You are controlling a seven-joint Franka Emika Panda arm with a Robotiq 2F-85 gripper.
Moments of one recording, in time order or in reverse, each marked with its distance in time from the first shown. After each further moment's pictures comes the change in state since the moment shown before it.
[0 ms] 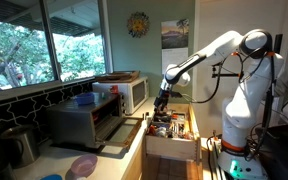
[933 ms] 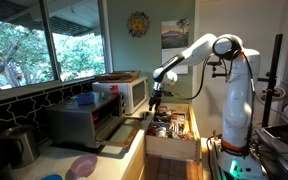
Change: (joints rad) arm -0.079 0.325 0.009 0.302 0.188 -0.160 -0.291
